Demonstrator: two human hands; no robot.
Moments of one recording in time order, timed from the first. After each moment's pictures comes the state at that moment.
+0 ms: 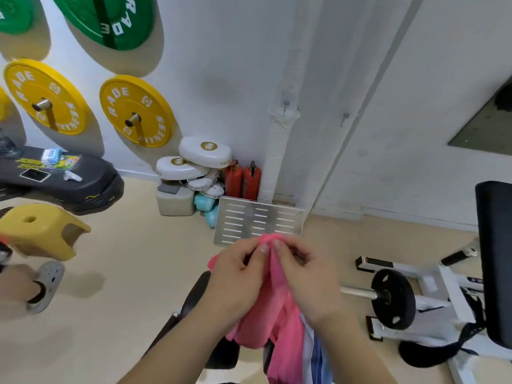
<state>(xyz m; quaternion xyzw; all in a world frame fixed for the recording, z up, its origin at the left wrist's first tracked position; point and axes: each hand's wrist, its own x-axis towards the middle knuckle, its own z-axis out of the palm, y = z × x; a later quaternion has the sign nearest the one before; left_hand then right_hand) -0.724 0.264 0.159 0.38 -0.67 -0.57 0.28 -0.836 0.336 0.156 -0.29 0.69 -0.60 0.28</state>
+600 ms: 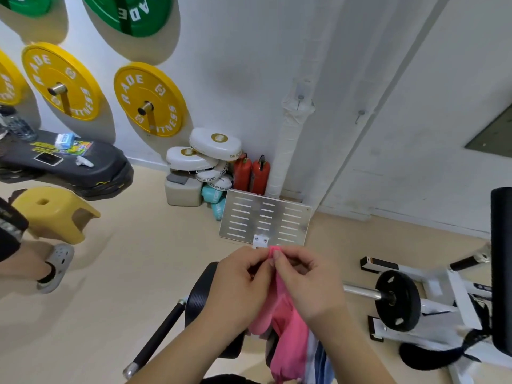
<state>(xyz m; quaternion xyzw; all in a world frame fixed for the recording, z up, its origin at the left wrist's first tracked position) -0.701 0.273 0.146 0.40 -0.71 -0.51 0.27 -0.817 0.339 0.145 -0.30 0.71 -0.55 0.32</state>
